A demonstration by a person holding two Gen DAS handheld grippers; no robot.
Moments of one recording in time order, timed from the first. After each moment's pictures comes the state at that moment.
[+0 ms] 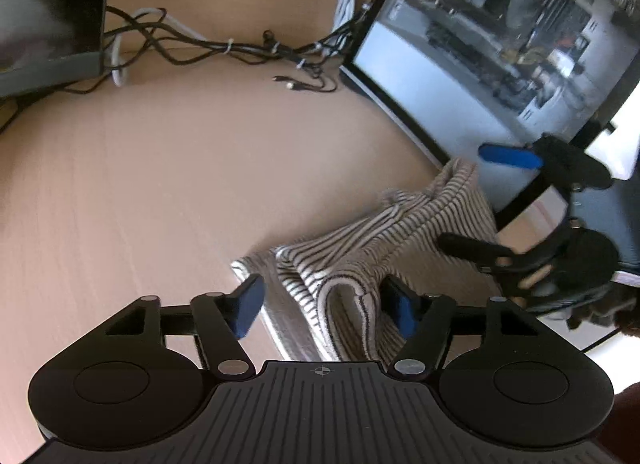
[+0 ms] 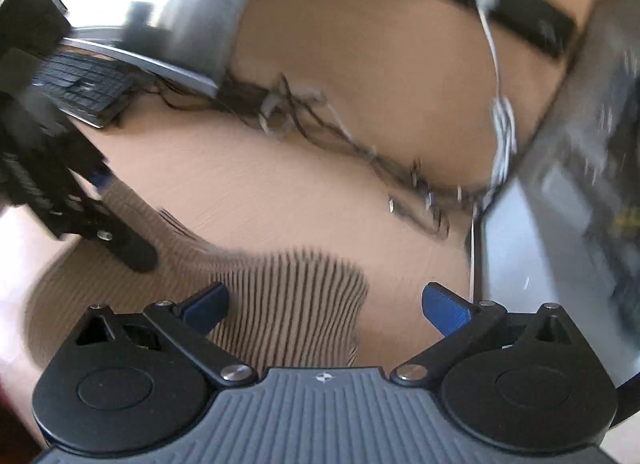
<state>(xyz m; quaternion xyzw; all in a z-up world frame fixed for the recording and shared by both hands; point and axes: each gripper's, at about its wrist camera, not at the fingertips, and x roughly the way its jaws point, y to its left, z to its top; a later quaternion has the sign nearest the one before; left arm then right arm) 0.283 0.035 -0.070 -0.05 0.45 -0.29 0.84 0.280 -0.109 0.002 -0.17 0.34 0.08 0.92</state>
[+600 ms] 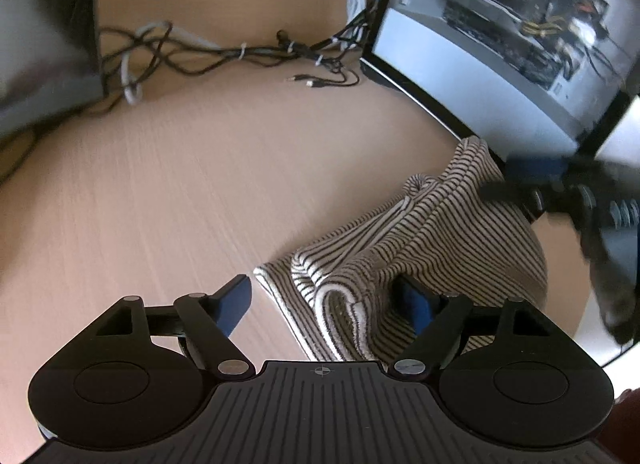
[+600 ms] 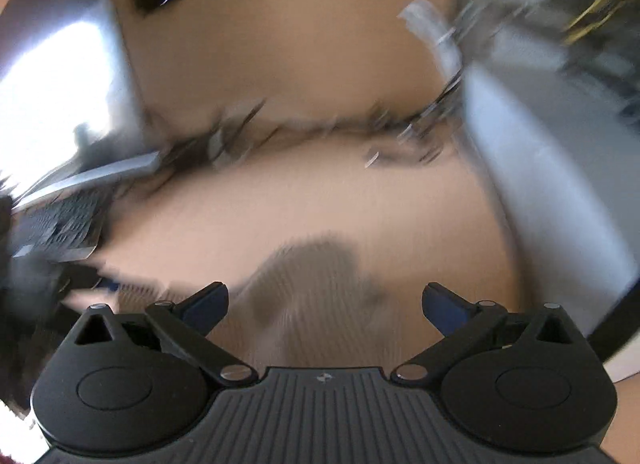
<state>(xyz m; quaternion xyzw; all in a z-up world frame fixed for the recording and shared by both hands) 0.281 0.019 -0.064 0.03 0.43 -0.25 0.86 0.278 -0.149 -0.002 0.06 0.37 0.00 0.93</state>
